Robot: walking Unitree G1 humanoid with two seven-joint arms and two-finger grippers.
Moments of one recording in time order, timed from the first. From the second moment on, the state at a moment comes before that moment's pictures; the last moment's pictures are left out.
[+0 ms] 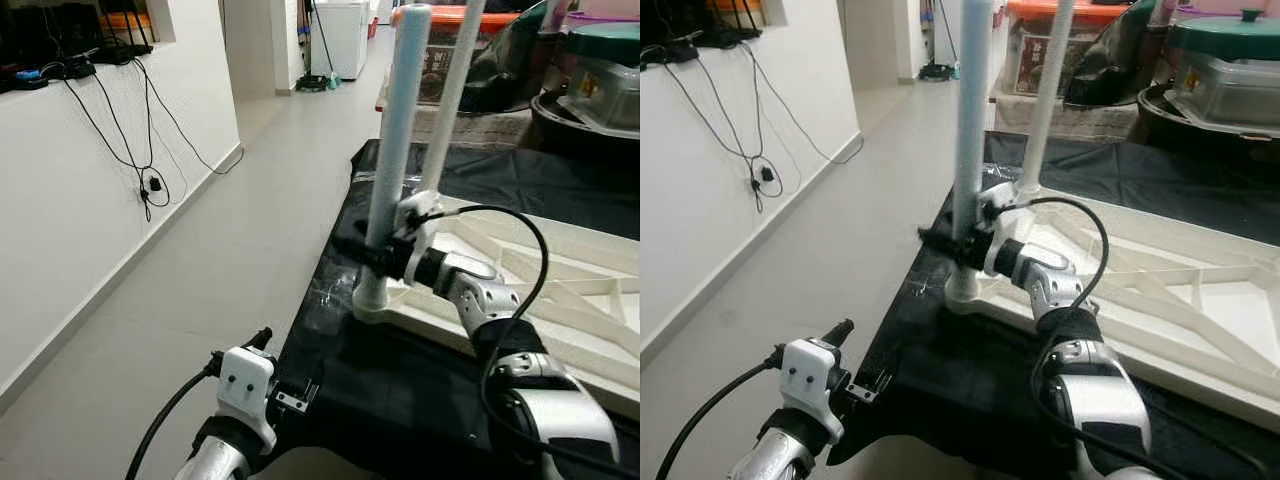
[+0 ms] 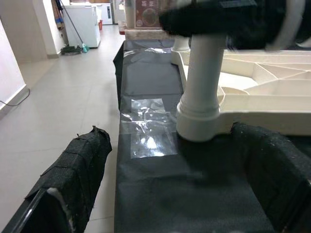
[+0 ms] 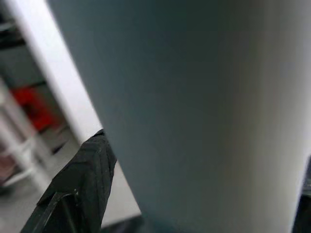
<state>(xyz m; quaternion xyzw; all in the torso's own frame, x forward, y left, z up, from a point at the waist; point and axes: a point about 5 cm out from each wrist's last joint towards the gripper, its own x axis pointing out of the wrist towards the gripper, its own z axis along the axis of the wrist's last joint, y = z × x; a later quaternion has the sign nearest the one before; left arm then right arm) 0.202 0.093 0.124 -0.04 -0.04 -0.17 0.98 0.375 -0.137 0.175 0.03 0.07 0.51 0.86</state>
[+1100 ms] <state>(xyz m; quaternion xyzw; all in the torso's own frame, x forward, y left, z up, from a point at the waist) 0.199 0.095 0.119 -0.04 -0.03 -0.17 0.98 0.375 -0.216 0.161 -0.02 0.01 -0.23 0.97</state>
